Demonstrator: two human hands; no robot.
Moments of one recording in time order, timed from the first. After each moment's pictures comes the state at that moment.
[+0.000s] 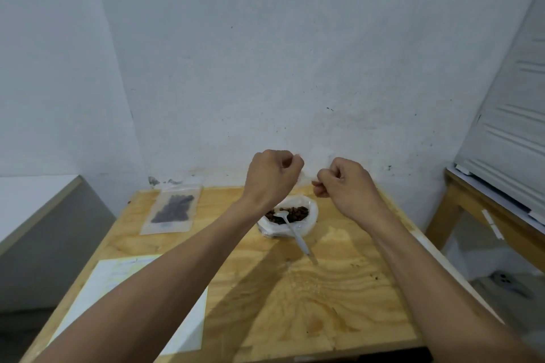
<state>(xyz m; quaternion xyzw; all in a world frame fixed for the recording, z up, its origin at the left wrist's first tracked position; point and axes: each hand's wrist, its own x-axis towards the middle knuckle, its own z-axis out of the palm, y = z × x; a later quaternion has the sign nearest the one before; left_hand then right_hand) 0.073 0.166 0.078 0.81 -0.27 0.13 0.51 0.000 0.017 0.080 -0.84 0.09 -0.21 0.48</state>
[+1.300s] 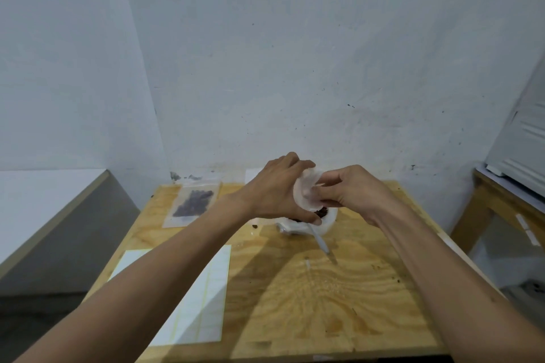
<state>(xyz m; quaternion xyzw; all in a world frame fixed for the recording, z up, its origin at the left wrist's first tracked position) 0.085 0.204 0.069 0.87 -0.44 0.09 0.21 0.004 0.032 0.091 -0.83 0.04 0.00 0.56</state>
